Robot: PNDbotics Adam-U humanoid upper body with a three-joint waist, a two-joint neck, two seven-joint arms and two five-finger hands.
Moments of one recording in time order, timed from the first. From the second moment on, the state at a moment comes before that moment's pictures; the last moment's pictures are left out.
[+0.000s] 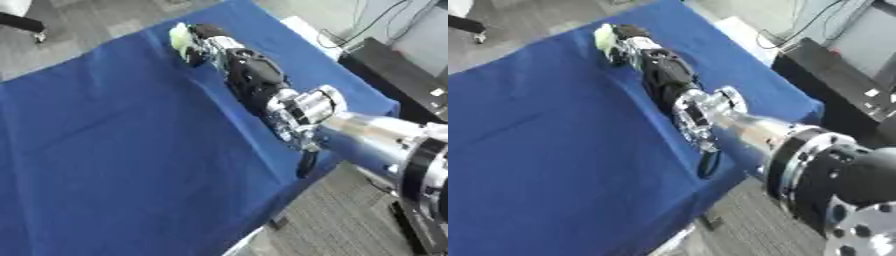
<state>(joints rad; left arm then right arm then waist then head) -0.43 0.10 -0.23 -1.98 0.02 0.13 0.21 -1.02 -0.48 -0.21 -0.46 1.25 0.08 -0.01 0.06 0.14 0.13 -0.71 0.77</state>
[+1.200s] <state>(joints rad) -0.43 0.10 -0.23 -1.98 0.02 0.13 0.21 -1.00 -0.46 -0.23 -0.57 1.23 0.05 -0.15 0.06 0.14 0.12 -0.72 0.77</state>
